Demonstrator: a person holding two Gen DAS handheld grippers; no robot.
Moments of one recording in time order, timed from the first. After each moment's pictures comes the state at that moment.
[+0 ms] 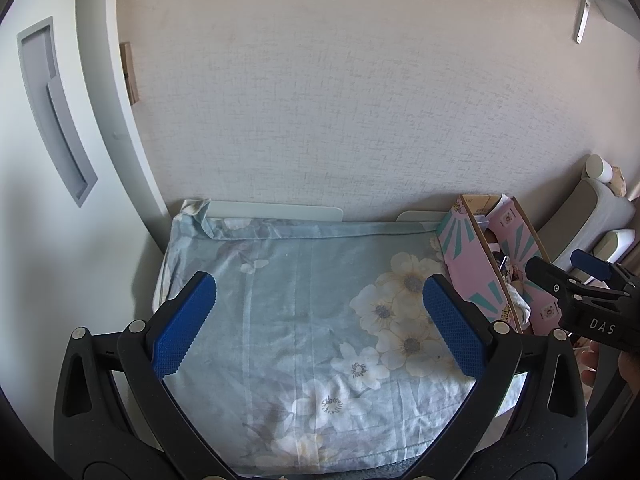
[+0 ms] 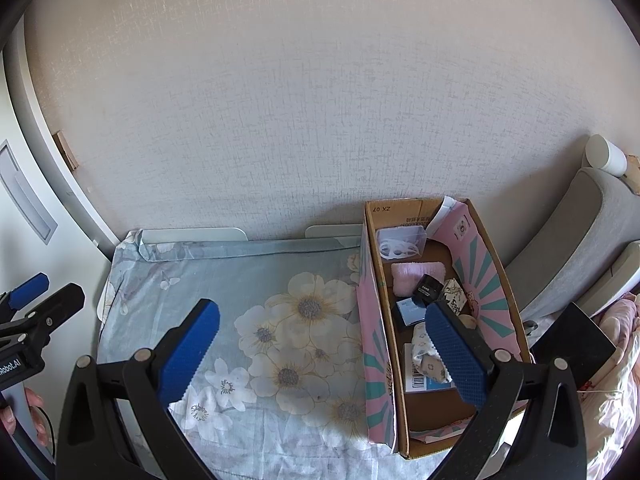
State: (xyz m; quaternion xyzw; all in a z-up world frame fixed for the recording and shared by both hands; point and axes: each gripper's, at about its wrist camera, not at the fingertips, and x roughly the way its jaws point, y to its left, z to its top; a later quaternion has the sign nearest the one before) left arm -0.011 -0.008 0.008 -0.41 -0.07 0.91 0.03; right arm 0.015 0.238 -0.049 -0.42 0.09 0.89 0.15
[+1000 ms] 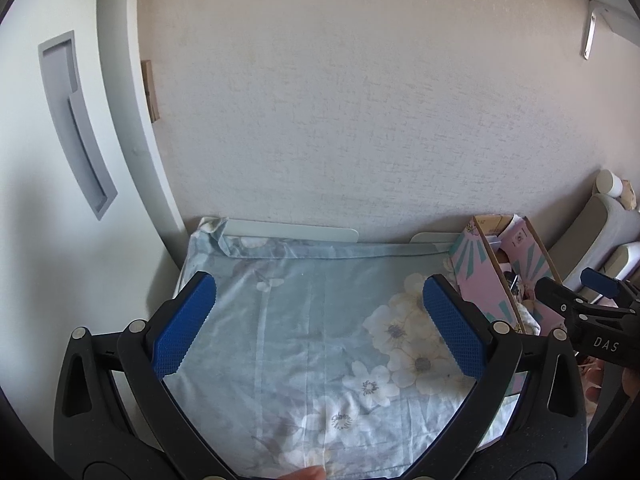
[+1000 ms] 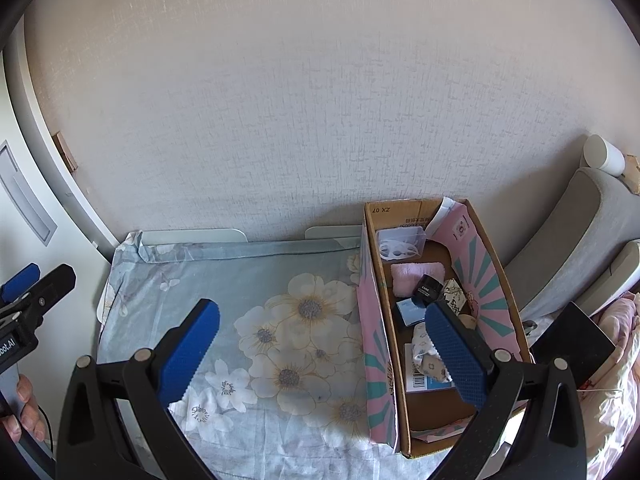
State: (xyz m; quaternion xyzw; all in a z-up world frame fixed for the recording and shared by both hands) left arm -0.007 -0.009 0.015 -0.37 -0.06 0.93 -0.01; right arm 0.015 0.236 -0.051 -0.41 0.10 0.89 0.17
